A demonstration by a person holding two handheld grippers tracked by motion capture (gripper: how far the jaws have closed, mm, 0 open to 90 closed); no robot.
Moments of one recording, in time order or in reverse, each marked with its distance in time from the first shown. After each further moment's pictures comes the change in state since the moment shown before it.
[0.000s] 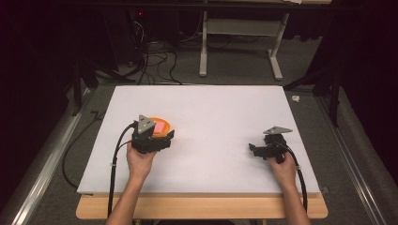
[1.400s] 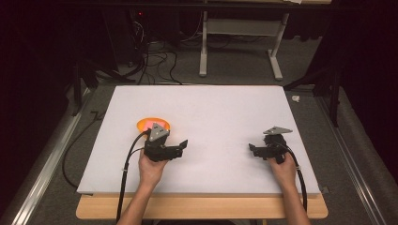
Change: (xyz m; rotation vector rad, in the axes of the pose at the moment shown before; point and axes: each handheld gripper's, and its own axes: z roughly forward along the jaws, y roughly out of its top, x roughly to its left) left arm -0.033 -0.013 0.013 0.026 -0.134 -0.003; right arm 0.001 -0.001 -0.001 0.000 -0.001 0.005
